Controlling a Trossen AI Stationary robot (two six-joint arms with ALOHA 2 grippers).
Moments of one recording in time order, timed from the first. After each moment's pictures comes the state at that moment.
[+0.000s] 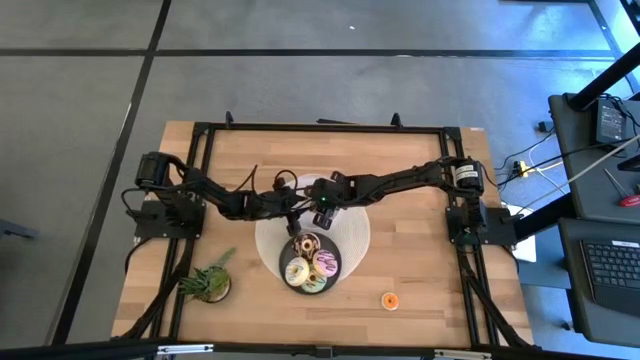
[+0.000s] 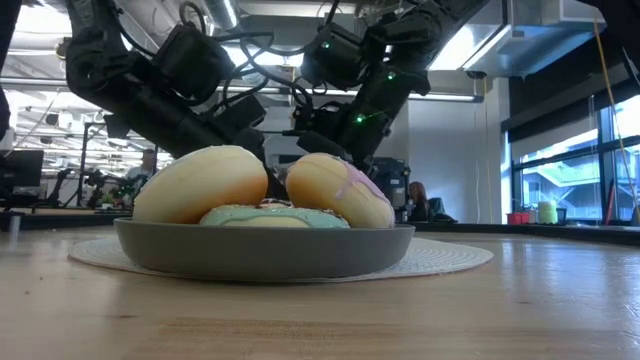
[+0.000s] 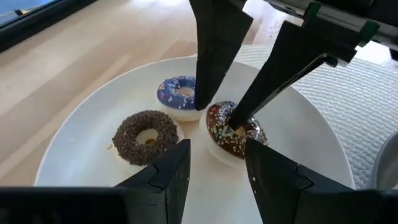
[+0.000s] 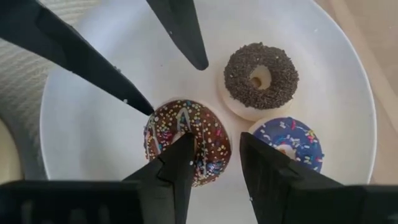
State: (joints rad) left arm 0.01 1.71 0.49 0.71 -0.35 -0.20; right arm -0.06 2.01 1.31 -0.30 0.19 0.23
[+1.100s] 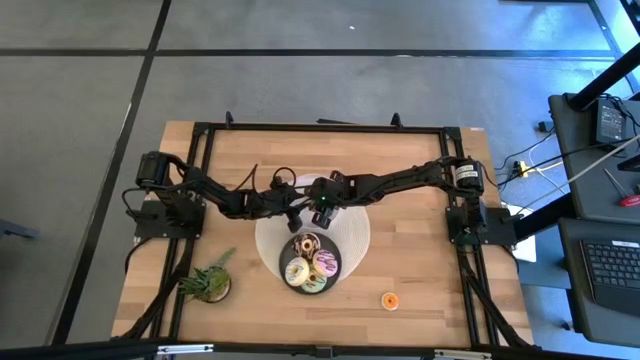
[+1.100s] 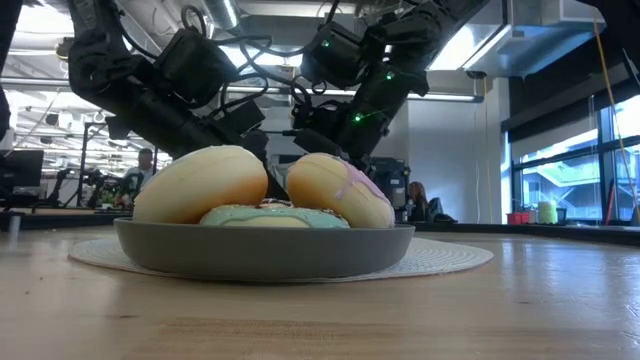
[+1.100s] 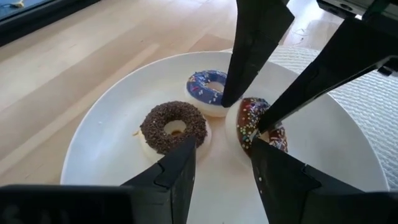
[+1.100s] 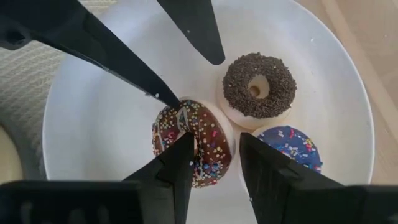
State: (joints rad) left arm 0.03 1.71 0.49 0.70 -0.39 -0.29; right arm -0.06 2.01 1.31 -0.28 0.19 0.23
